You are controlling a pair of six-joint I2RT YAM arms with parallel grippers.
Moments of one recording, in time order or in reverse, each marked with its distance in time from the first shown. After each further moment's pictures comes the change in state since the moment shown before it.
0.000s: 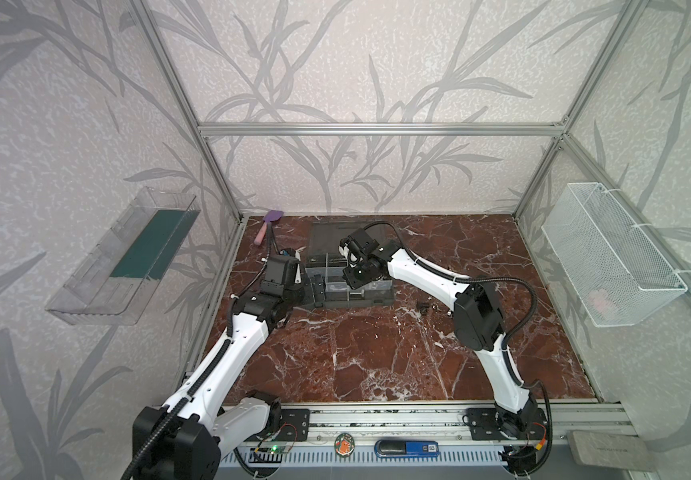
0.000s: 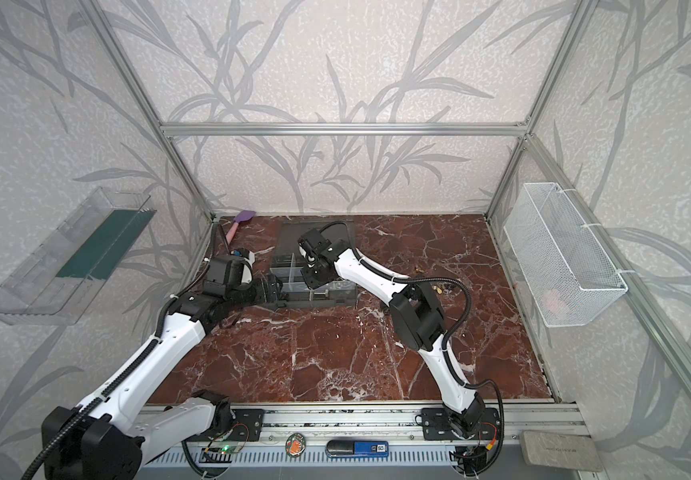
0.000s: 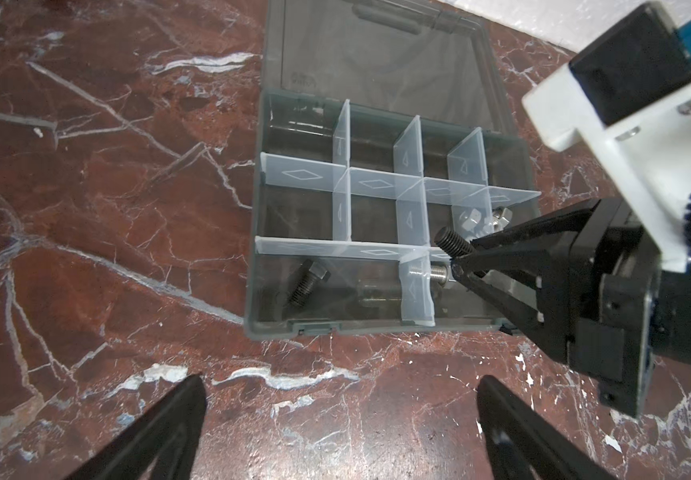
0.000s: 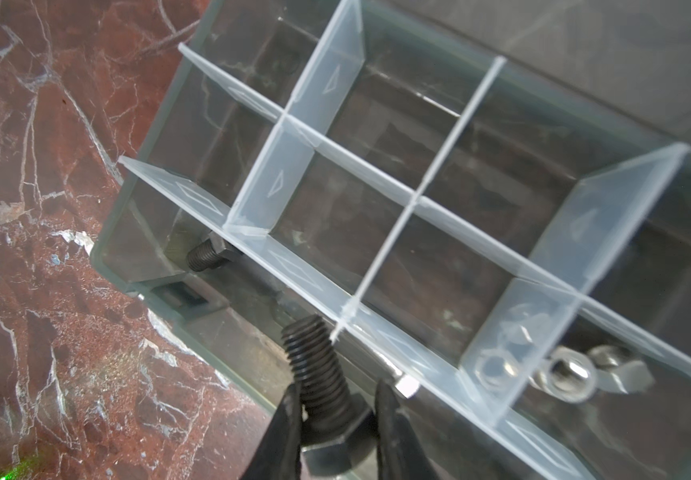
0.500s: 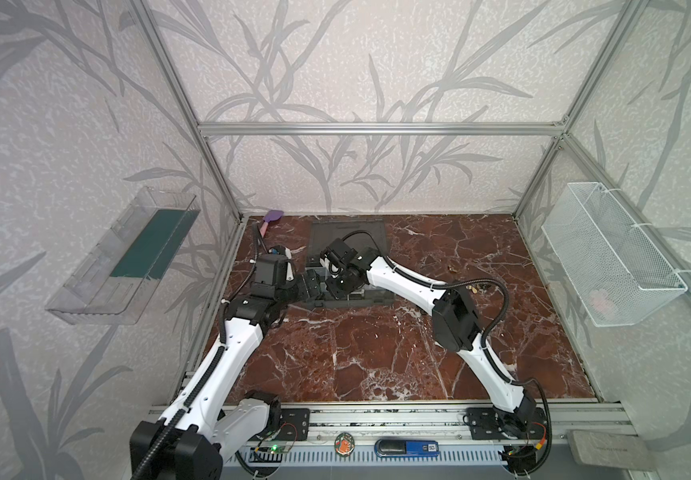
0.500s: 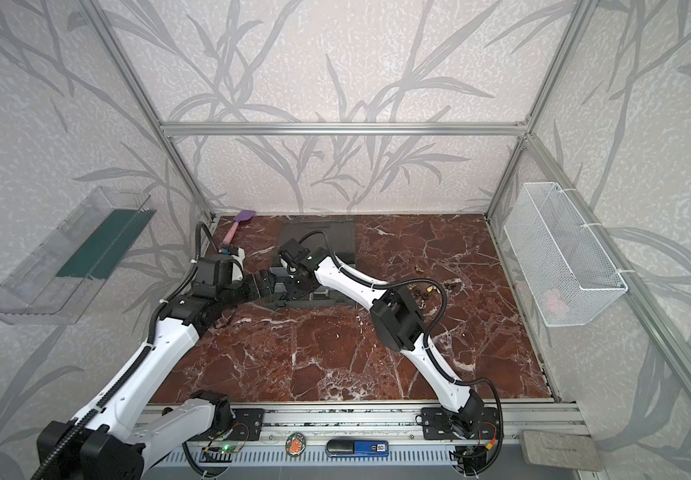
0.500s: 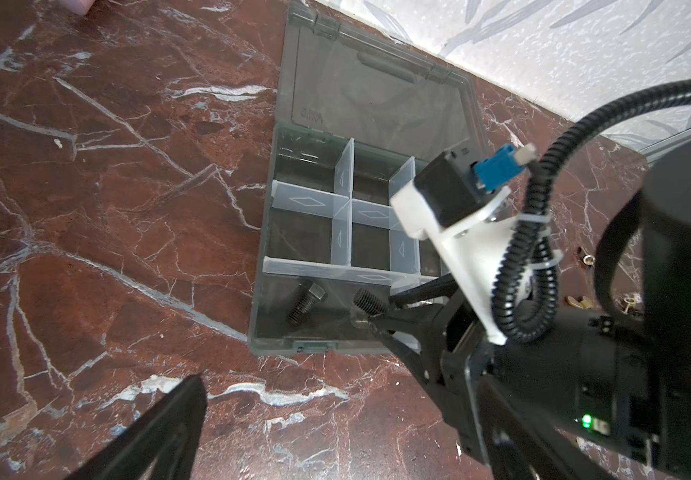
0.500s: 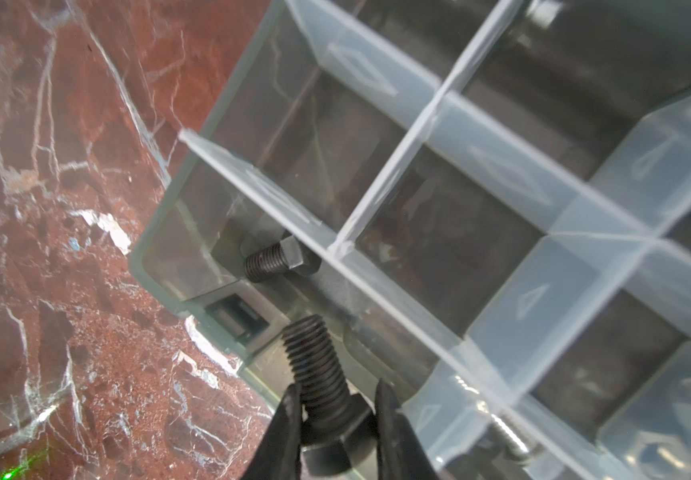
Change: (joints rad) left arm 0.058 -0.049 -0.008 0.039 0.042 -0.033; right arm 0.078 0.165 0.195 -0.081 -0.018 0.001
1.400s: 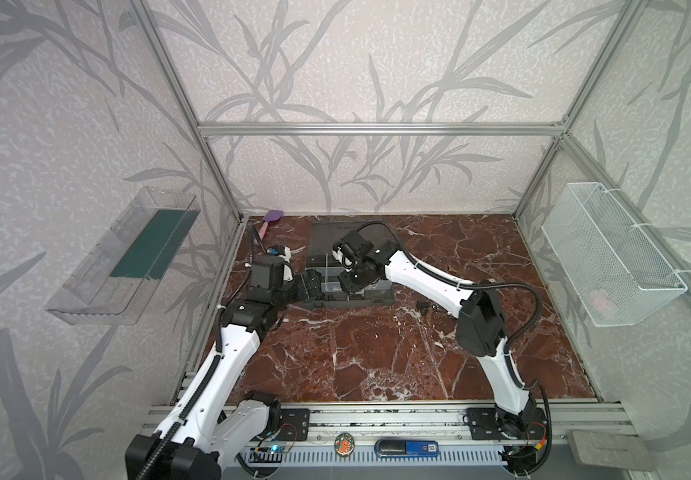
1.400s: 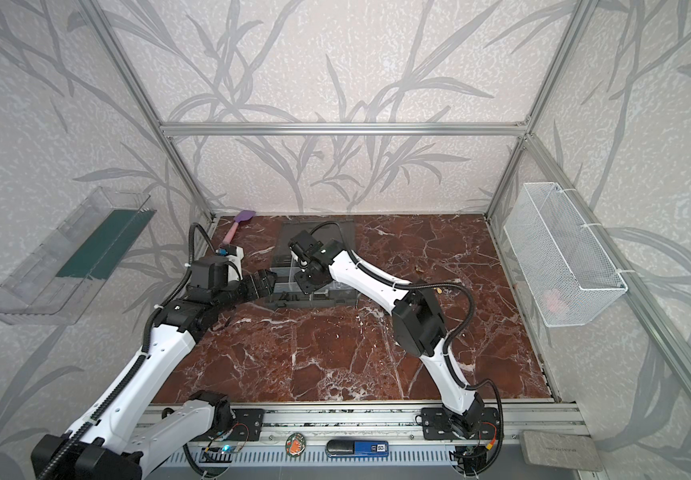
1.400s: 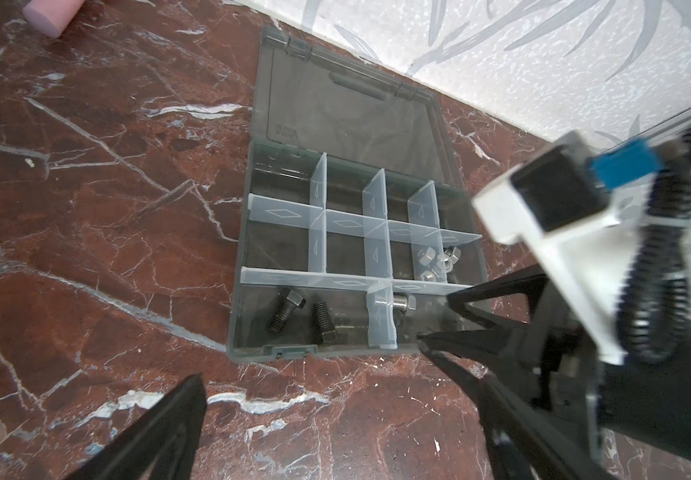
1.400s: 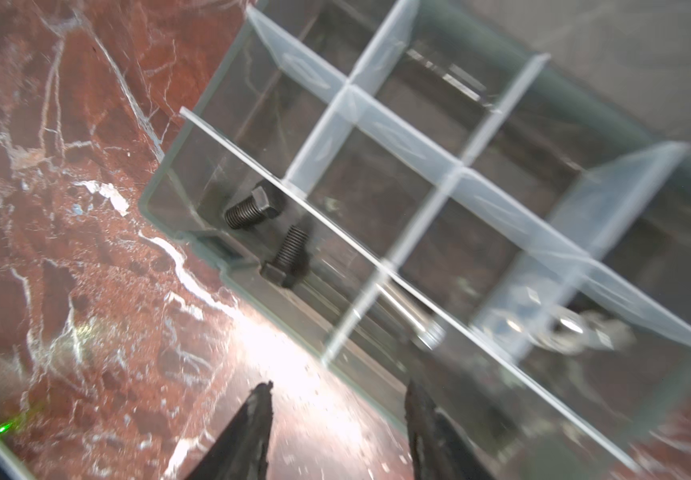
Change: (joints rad) left arm 0.010 -0.044 -0.013 0.040 0.072 0.002; right arm -0.053 -0.304 -0.249 0.000 0.094 -0.031
